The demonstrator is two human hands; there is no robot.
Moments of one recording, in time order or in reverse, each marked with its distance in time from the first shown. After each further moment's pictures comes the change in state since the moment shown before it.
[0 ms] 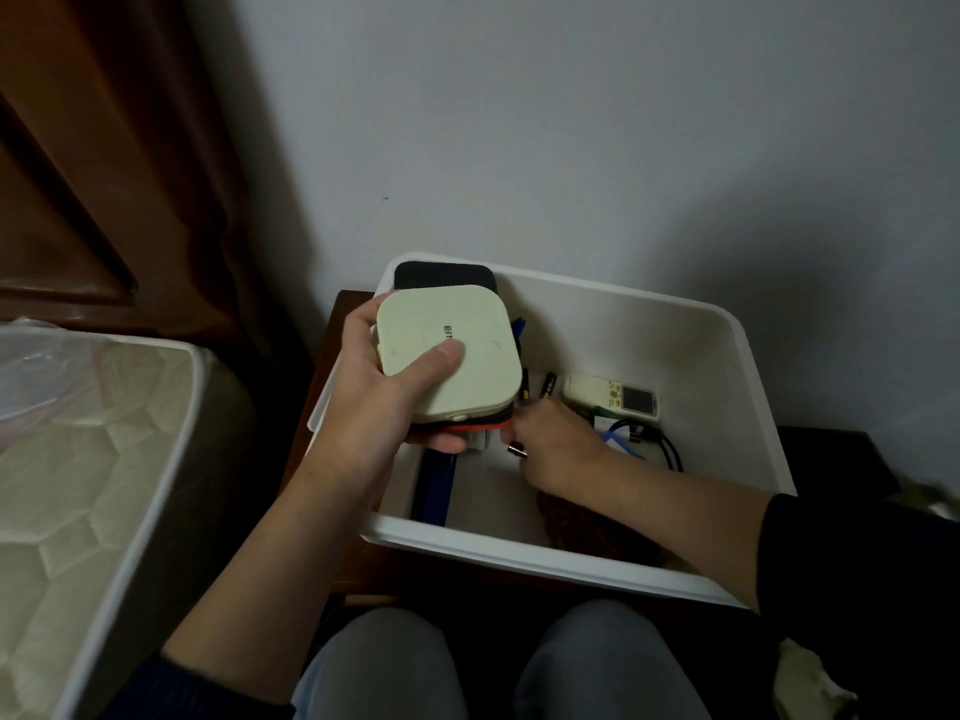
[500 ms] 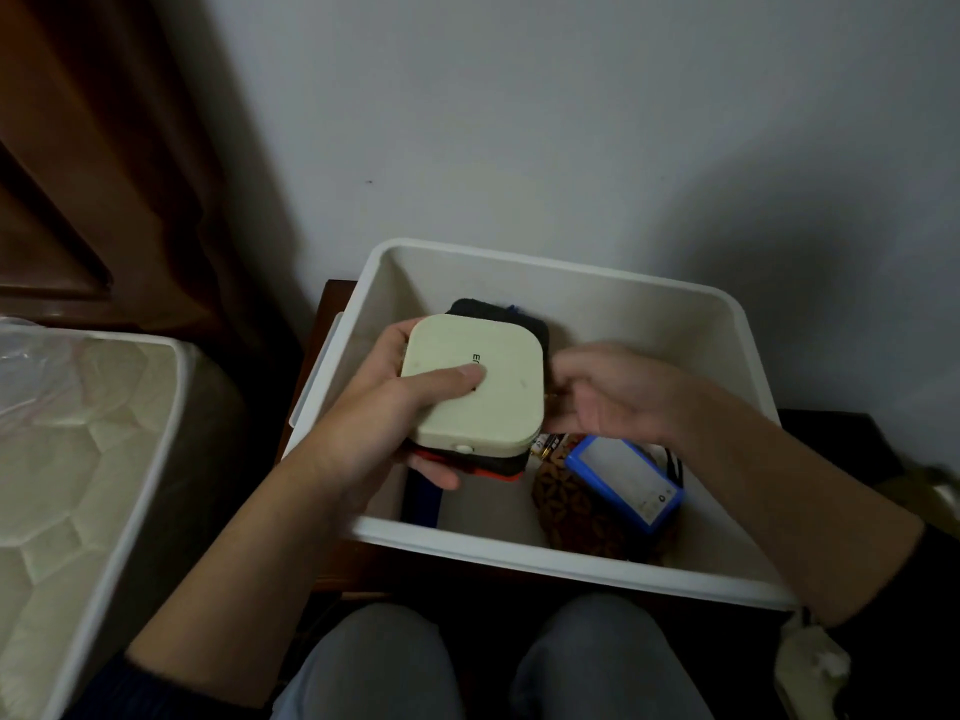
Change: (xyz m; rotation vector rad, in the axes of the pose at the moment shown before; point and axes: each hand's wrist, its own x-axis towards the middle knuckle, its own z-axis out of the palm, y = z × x) left_hand 0.009 -0.009 0.000 0.083 -0.211 -0.221; right_hand -0.007 0.046 -0.046 1.732 -0.285 0.186
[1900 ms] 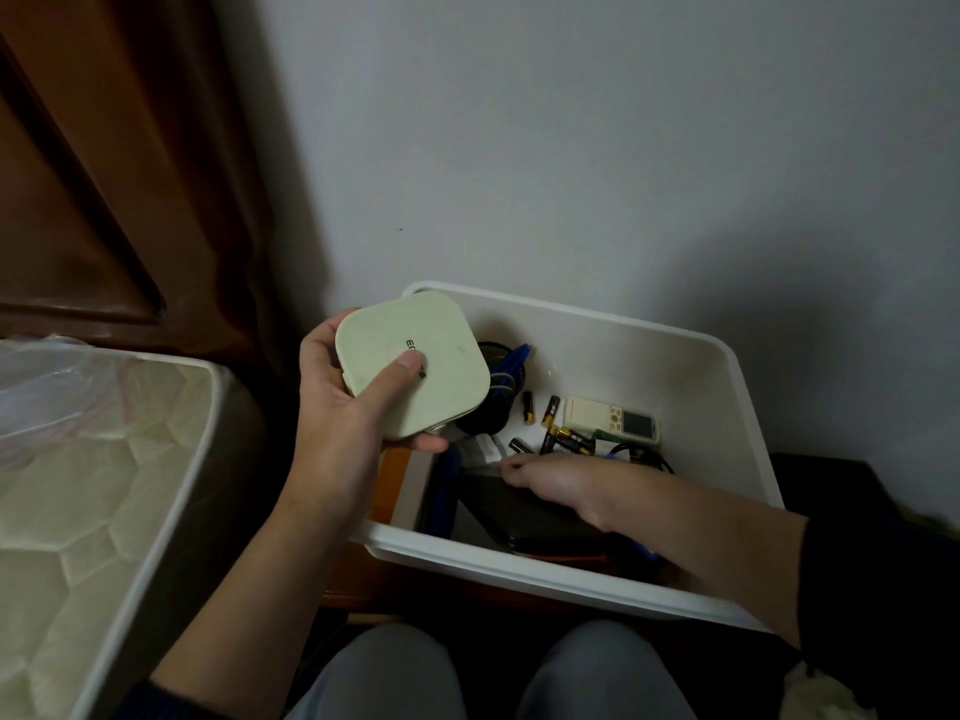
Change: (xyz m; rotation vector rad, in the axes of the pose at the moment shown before) left_hand -0.018 0.006 -0.023 -0.200 0.314 0.374; right_hand 0.008 0.043 0.050 -0.583 0.221 0.342
